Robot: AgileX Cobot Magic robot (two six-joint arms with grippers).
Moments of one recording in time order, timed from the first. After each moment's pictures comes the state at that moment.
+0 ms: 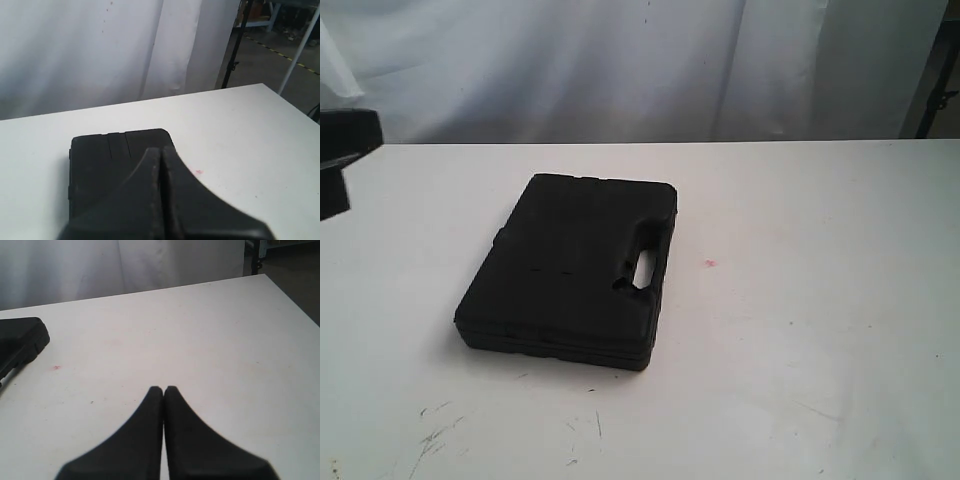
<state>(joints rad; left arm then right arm) -0.64 0.81 -0.71 0.40 0.32 -0.58 0.09 0.07 0.00 0.04 0.32 0.07</state>
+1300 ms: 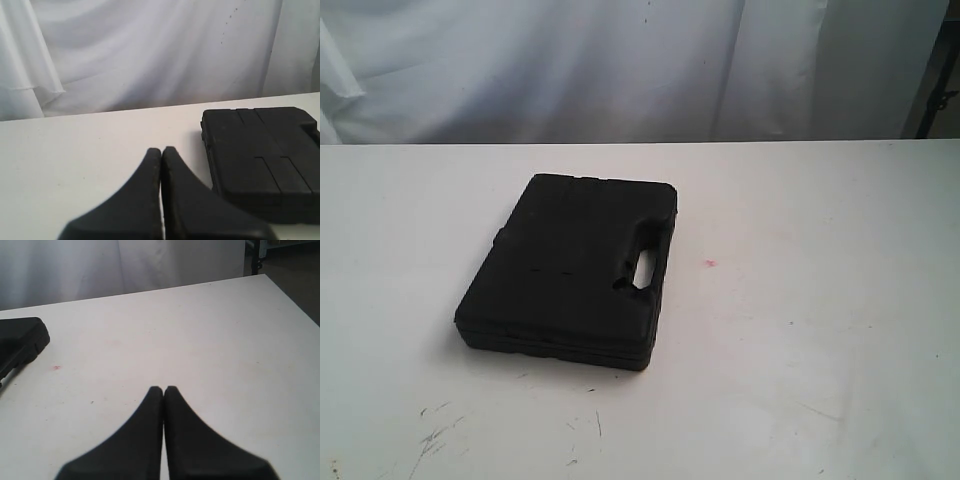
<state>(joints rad) -0.13 0.06 -0.03 -0.01 0.17 0.06 0.09 0.07 0.00 0.04 0.32 0.07</state>
